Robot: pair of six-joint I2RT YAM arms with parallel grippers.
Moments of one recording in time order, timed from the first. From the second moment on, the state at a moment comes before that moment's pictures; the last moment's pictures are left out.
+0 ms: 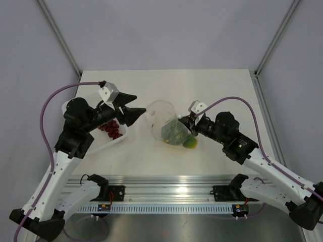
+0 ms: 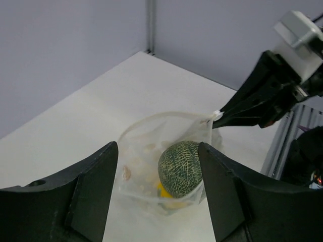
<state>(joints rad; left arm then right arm) -0.40 0.84 1.08 -0.22 0.55 -0.08 0.76 0.90 0.79 0.01 -0.16 -0.20</state>
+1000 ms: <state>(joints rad) -0.80 1.19 1.22 -0.46 0.79 0.46 0.76 0.85 0.84 -0.24 -0.50 -0.23</state>
